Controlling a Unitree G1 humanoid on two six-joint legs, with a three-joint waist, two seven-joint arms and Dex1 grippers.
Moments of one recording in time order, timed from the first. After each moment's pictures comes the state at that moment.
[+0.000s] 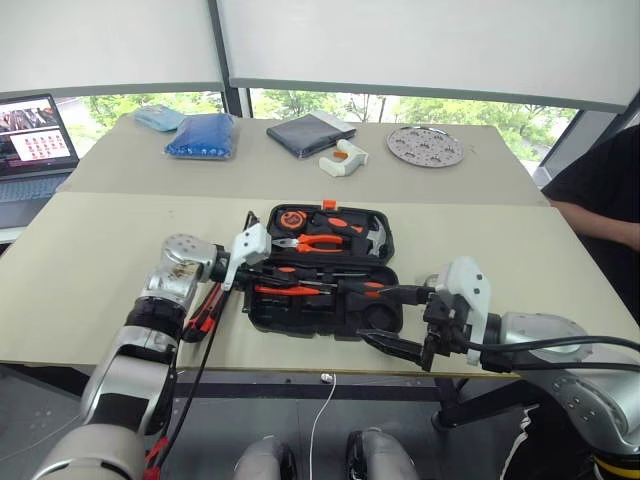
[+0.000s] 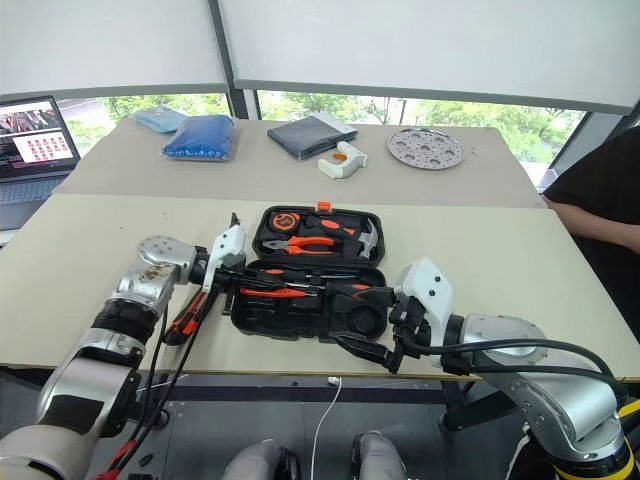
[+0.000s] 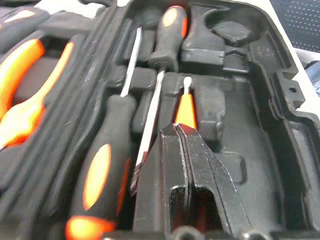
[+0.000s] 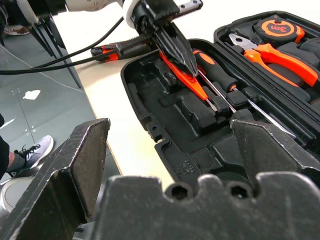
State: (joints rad) left arm -0.89 0.59 -0.15 0.69 -0.12 0.04 -1.52; right arm -0.17 -0.76 -0.05 -0.72 0.77 0.85 0.64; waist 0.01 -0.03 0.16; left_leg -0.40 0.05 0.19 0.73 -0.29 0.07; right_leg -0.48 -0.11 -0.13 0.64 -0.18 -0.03
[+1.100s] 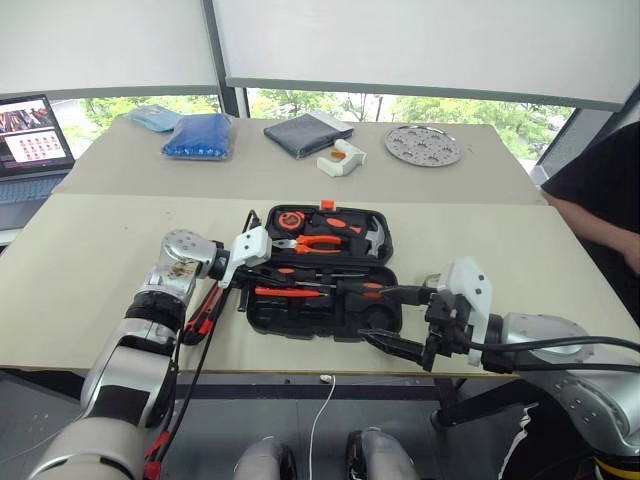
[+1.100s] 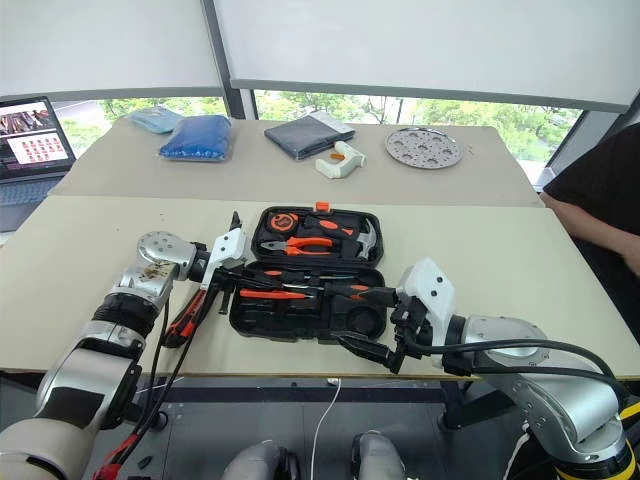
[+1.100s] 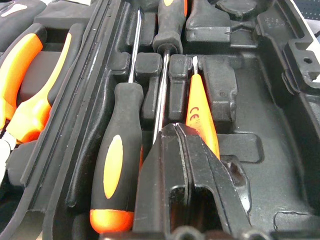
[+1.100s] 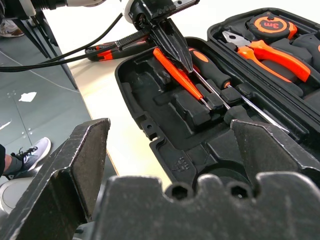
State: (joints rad) left arm -0.87 0.50 -0.19 0.79 -0.06 -0.15 -1.47; right arm -0.17 -0.76 -0.06 -0.71 0.77 0.85 0.63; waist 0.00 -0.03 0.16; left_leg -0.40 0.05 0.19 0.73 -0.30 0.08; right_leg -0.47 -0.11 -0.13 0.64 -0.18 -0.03
